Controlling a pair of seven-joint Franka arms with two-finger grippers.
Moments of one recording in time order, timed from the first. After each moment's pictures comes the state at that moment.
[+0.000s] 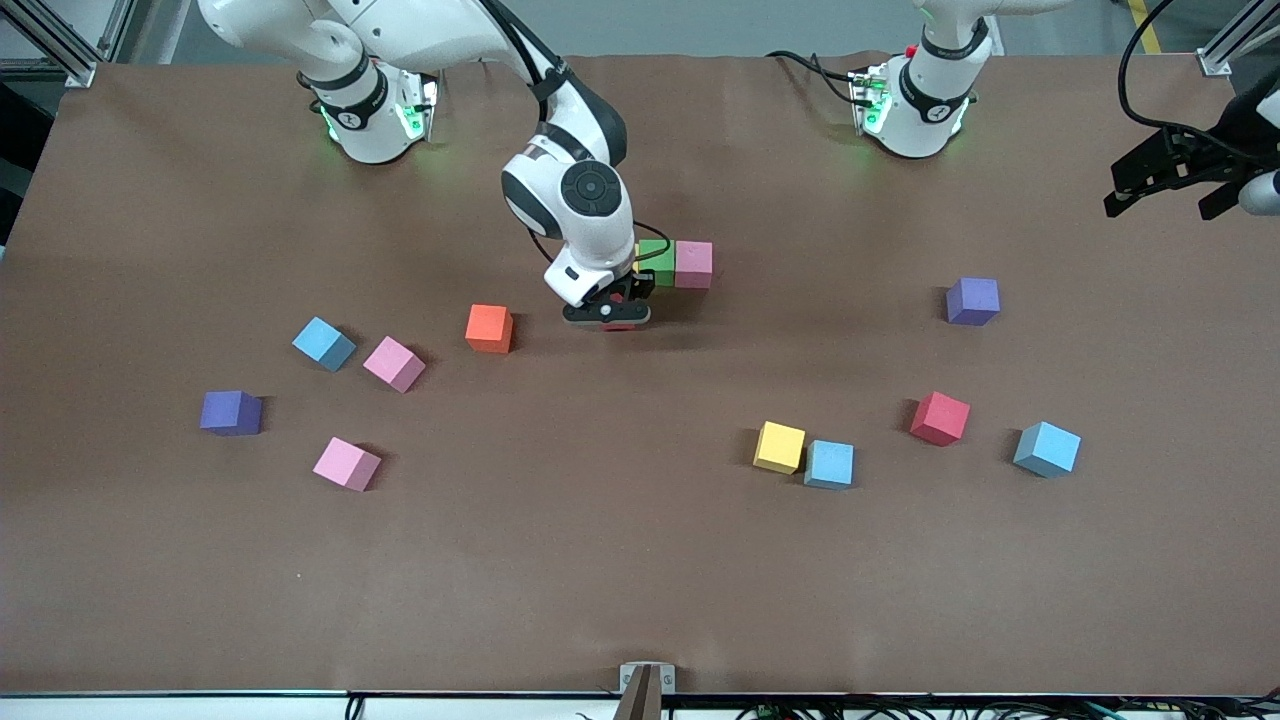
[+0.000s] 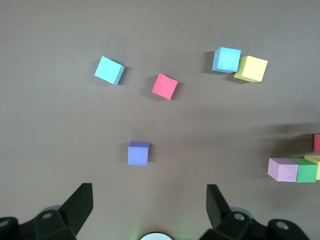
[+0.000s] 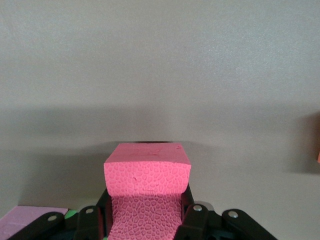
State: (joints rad) left arm -0.02 -0.10 -0.02 -1.57 -0.03 1.47 -0.01; right arm 0.69 0.50 0.16 -1.88 -0.04 2.36 0.85
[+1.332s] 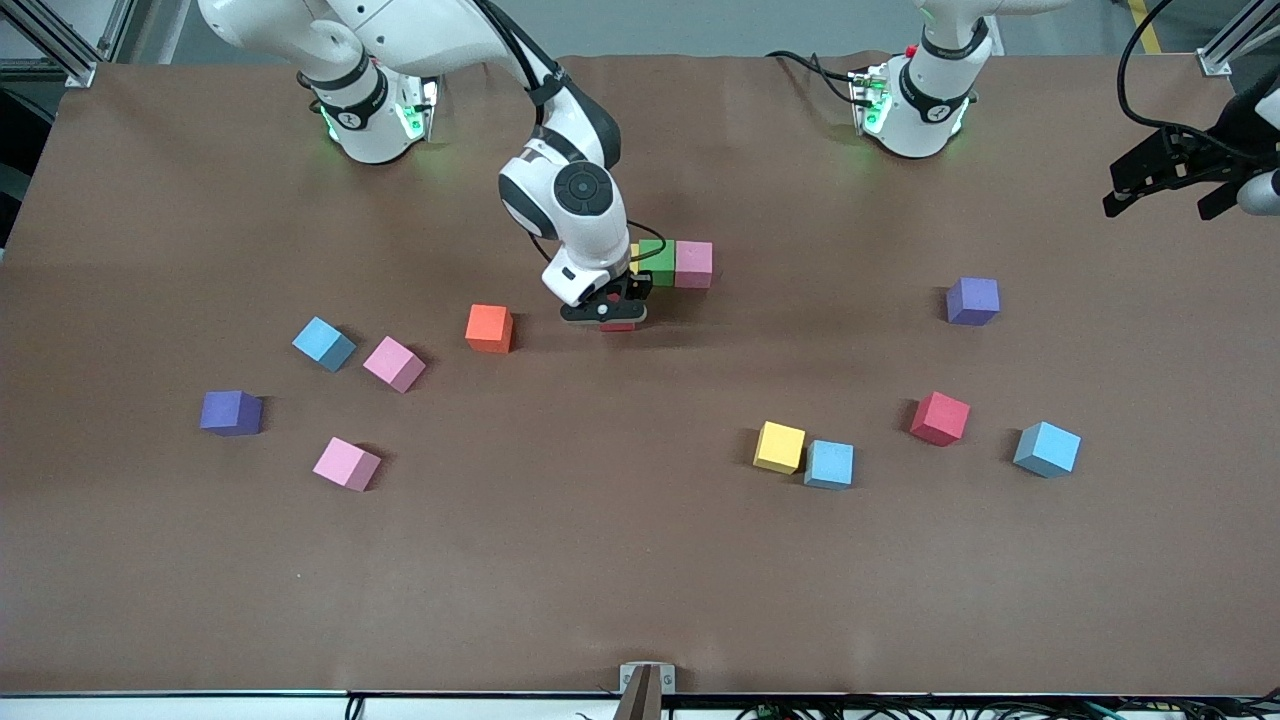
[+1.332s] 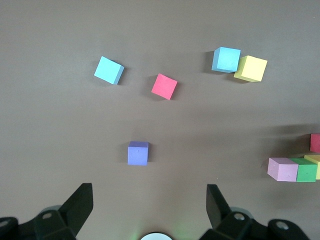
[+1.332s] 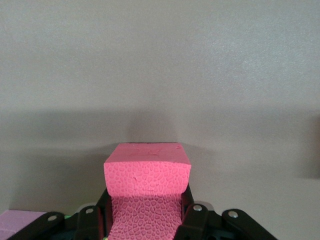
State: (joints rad) left arm -0.02 -0.10 -0.03 -1.57 -0.03 1.47 -0.01; right arm 0.69 0.51 0.16 -1.94 -0.04 2.45 0.85
